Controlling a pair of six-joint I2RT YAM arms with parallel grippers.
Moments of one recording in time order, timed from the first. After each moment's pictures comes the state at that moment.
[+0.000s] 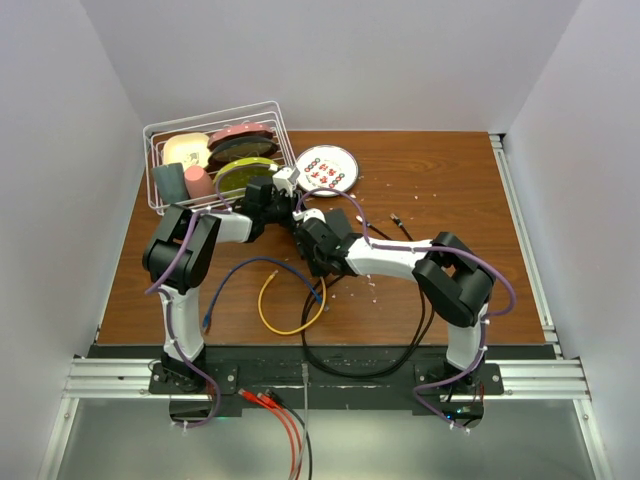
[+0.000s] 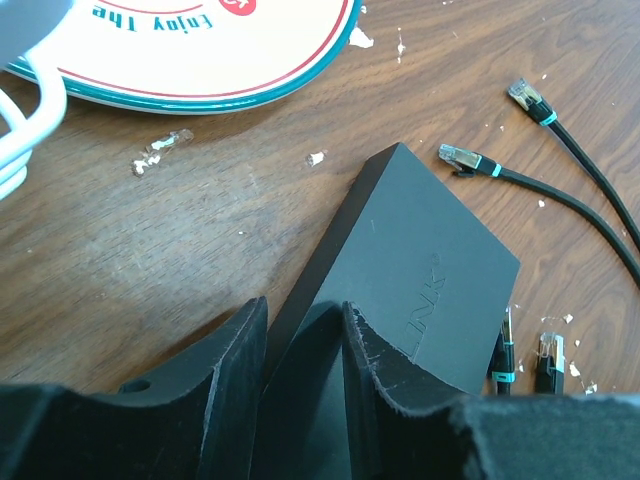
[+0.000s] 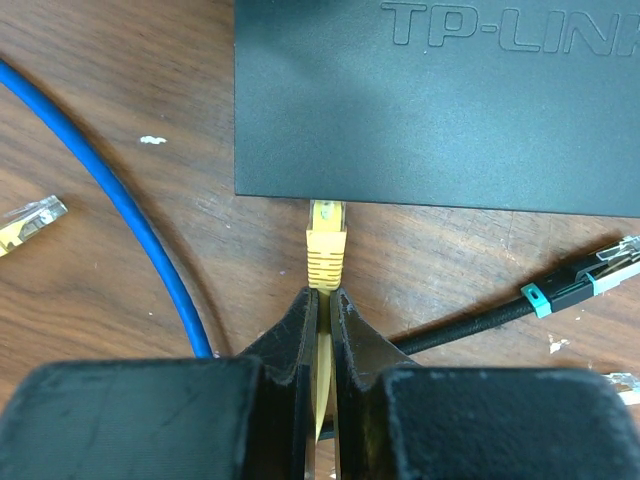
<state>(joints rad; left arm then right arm) -0.36 2.02 1.06 0.36 0.51 -0.28 0.90 1.91 1.20 -0.25 0.27 0.41</state>
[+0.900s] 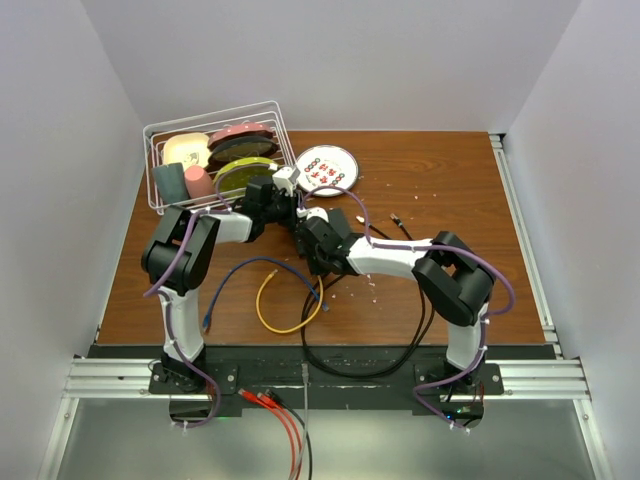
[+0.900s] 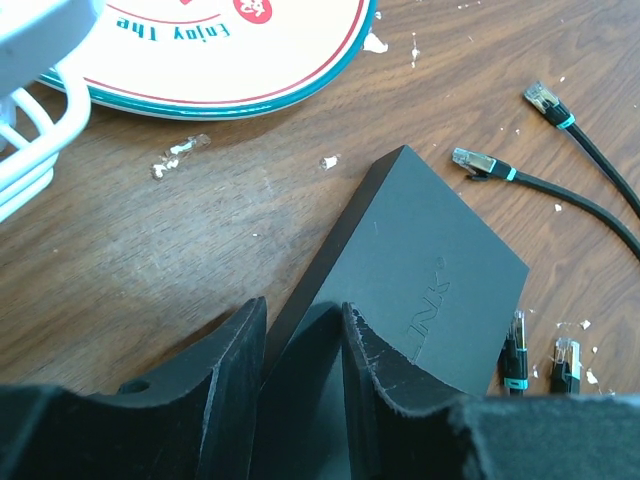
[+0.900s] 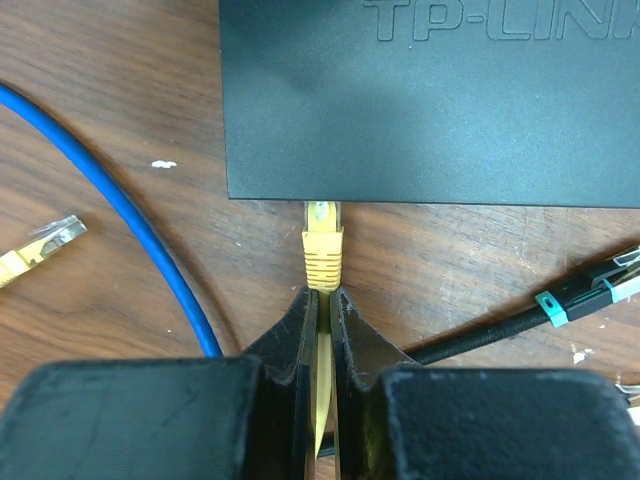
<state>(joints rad) -0.36 2.01 1.06 0.34 0.48 -0.26 0.89 1.92 1.20 -0.22 0.26 0.48</state>
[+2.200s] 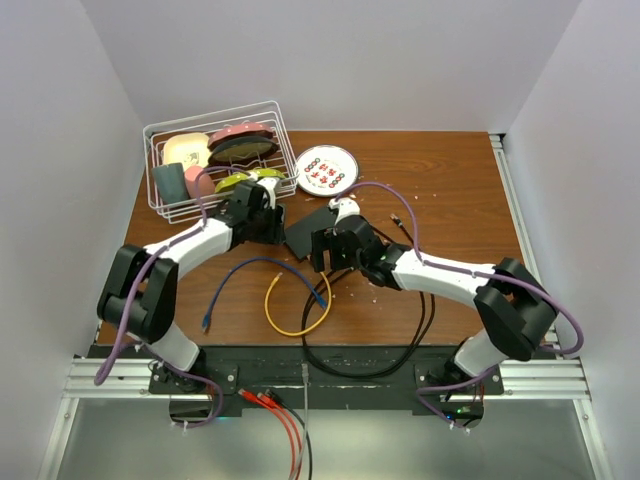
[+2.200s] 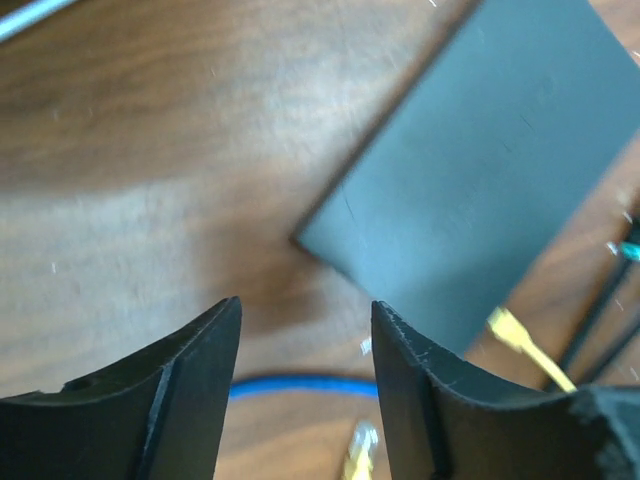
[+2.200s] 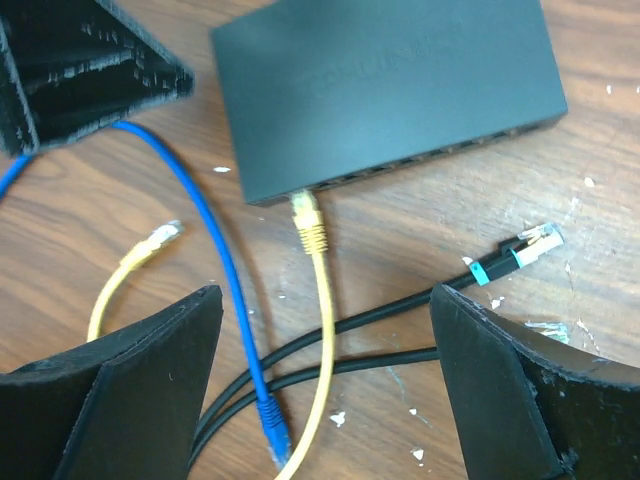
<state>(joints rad) -0.39 1.63 0.98 -0.22 0.05 -0.23 0.83 1.56 0.89 0.01 0.17 0.48</state>
